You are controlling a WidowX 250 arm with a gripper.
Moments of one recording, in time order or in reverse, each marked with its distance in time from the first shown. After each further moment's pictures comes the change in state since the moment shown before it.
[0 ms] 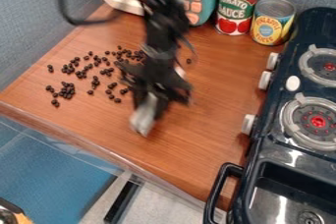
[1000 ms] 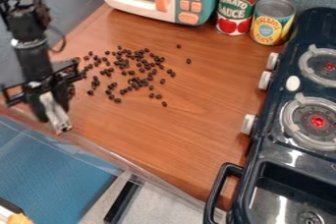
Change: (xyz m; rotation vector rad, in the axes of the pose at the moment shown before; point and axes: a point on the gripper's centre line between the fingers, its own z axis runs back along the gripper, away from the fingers) arm -0.065 0.124 -0.022 -0.016 0.219 1.098
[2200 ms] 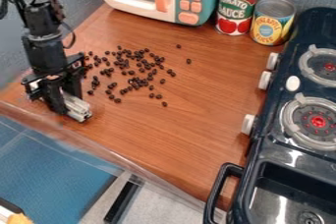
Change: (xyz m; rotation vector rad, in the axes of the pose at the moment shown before) arm 0.008 -0.035 -0.005 0.011 0.095 0.244
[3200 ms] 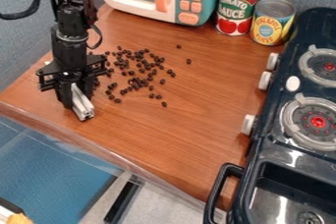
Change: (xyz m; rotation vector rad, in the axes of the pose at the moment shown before) arm -0.018 -0.033 -0.009 0.033 -0.244 -0.338
